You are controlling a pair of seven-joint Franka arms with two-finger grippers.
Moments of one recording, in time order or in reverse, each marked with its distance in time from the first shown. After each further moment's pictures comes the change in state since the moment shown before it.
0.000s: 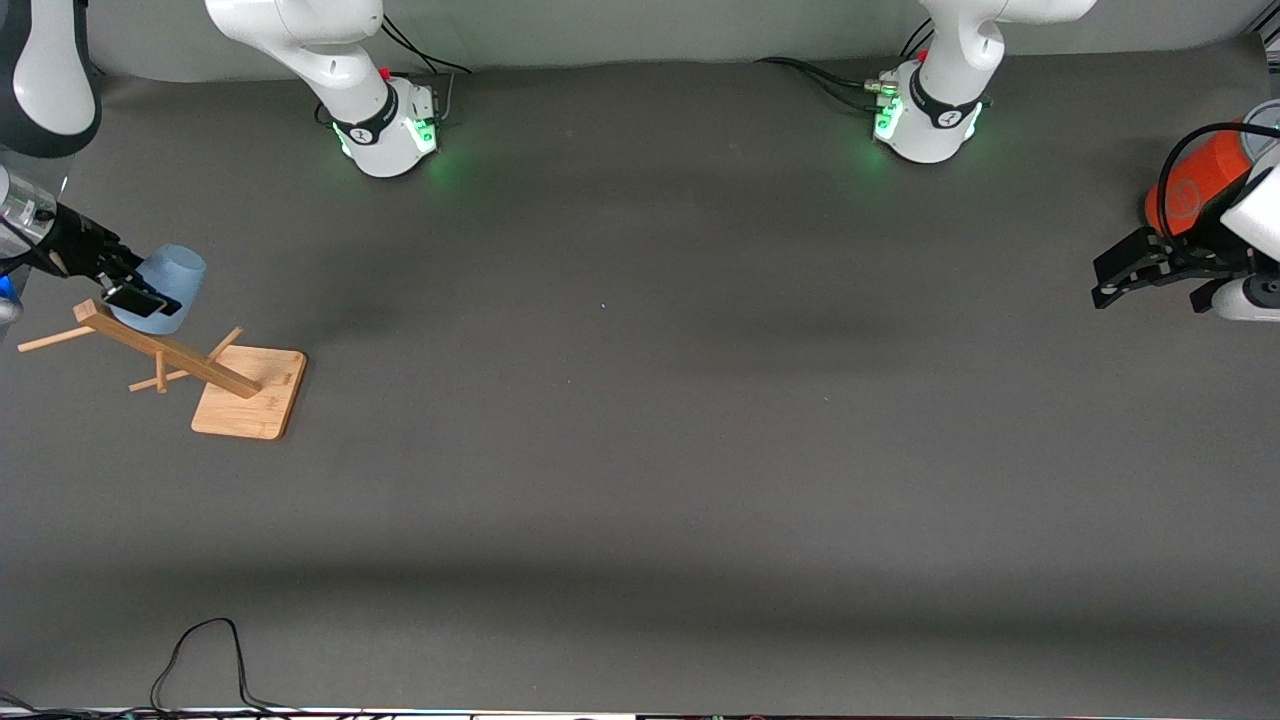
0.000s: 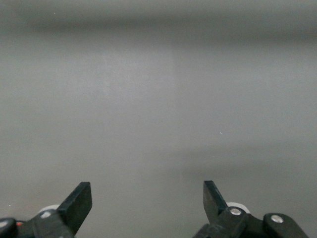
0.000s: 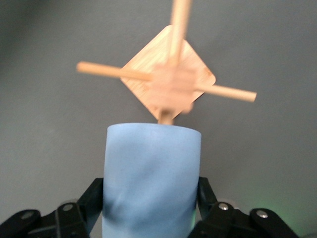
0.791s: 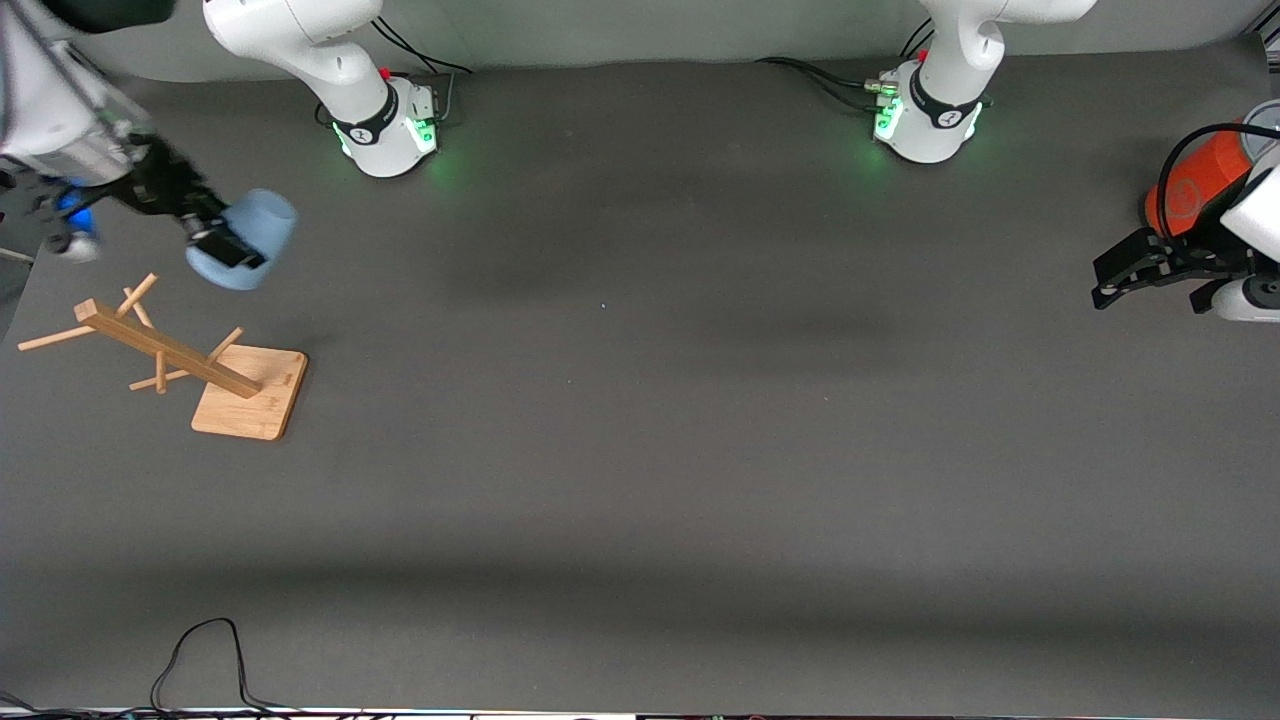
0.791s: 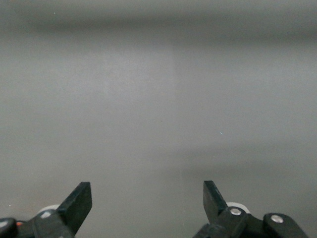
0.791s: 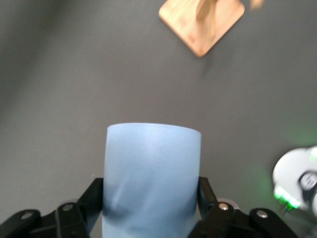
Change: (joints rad) left arm 0.000 0.001 0.000 0.000 0.000 0.000 0.000; right arm 0.461 -0.089 0.019 0.126 0.001 -0.182 0.635
